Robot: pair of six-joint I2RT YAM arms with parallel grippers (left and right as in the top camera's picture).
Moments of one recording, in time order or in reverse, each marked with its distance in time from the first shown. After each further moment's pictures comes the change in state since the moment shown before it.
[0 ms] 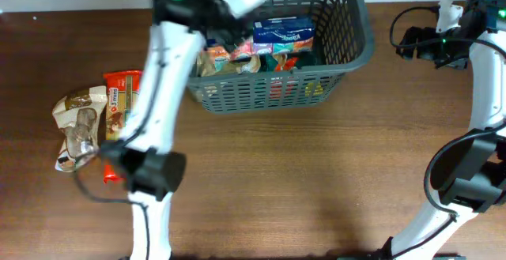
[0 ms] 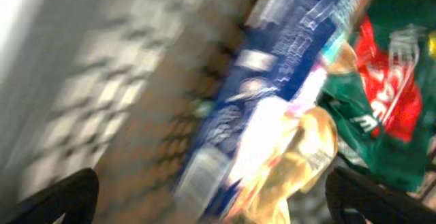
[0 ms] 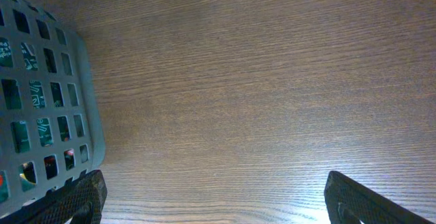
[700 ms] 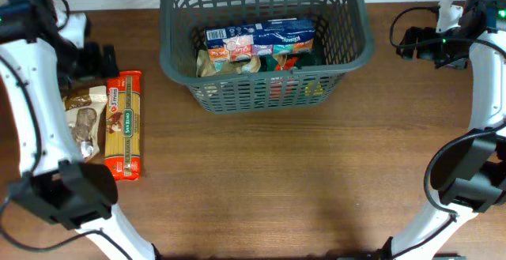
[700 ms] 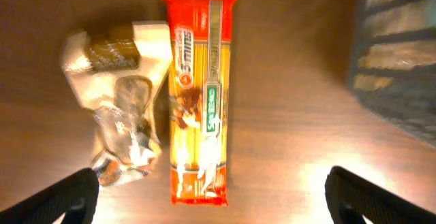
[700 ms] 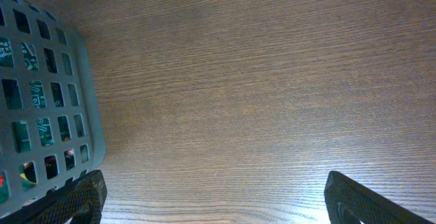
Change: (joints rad) left arm 0.602 -0.205 -0.365 -0.301 0.045 -0.476; right arm 0.000 0.000 0.000 0.000 0.000 0.001
